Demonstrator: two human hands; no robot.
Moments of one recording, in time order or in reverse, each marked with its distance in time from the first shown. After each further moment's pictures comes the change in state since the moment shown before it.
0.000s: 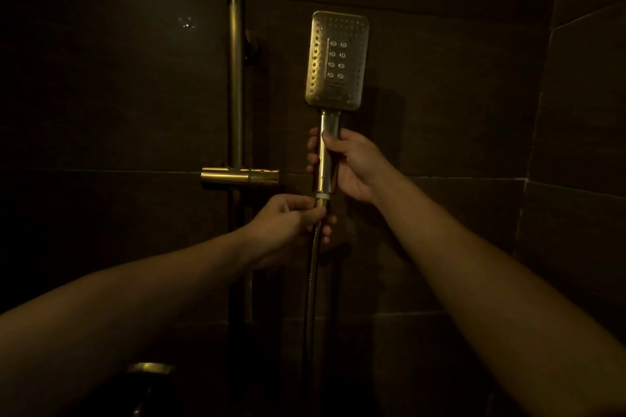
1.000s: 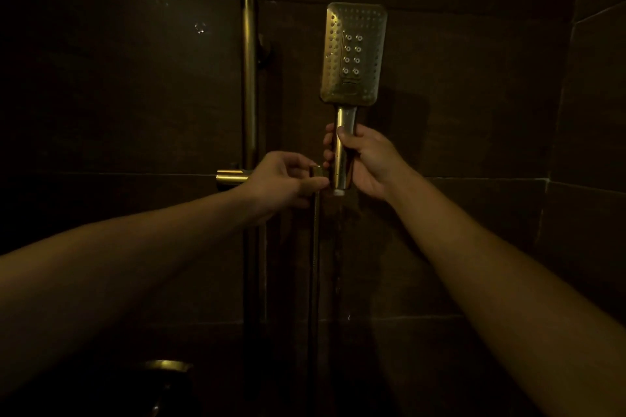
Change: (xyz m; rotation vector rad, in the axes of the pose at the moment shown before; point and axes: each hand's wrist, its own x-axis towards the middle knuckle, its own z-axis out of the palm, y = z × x) left_hand 0.010 0.049 -0.024 0.367 0.163 0.194; right_hand 0.004 -0.005 0.000 0.000 0.020 -0.029
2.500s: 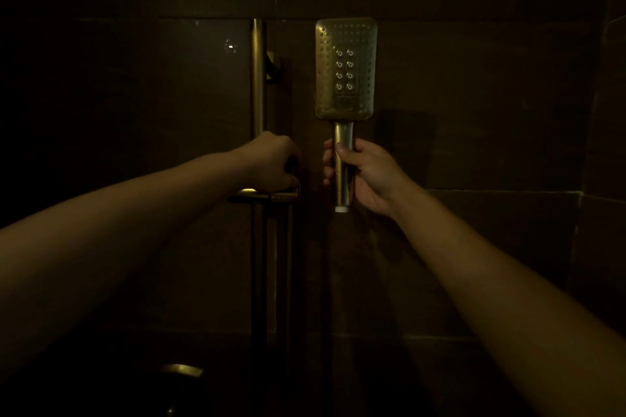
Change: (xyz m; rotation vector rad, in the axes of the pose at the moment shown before) left_hand 0.026 0.053 -0.034 1.289 -0.064 0.142; right_hand -0.002 0.002 -0.002 -0.029 -0.123 0.017
